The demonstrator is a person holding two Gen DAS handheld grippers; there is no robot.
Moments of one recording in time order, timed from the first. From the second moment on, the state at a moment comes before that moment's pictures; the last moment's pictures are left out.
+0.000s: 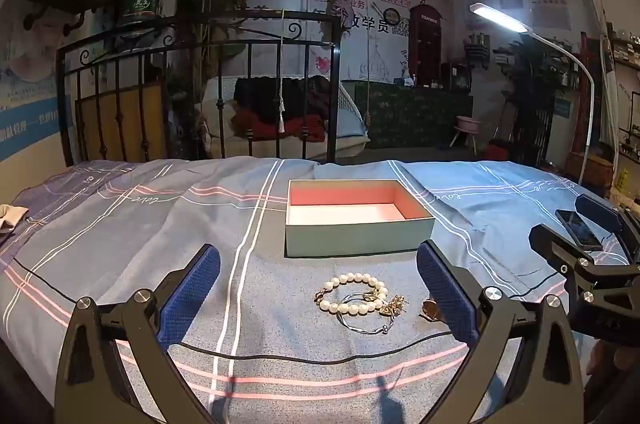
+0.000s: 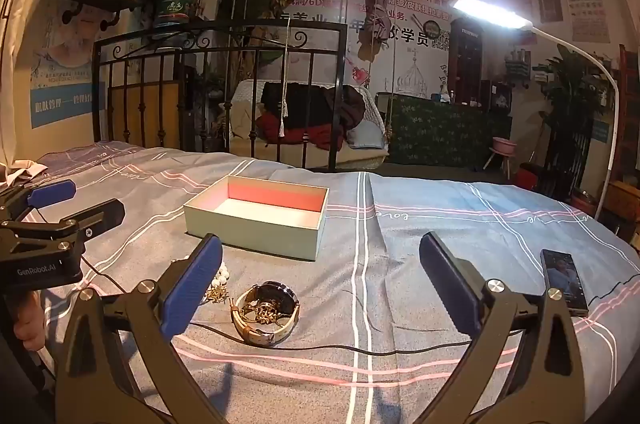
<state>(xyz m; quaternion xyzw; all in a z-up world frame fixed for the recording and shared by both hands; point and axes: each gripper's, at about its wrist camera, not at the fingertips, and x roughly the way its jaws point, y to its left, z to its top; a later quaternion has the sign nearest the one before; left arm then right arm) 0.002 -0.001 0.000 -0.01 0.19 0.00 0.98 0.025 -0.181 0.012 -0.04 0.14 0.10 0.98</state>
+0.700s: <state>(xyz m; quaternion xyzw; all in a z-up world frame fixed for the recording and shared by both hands) 0.001 0.001 0.001 -0.01 0.18 0.00 0.98 0.028 -0.180 0.007 -0.04 0.15 0.10 0.98</state>
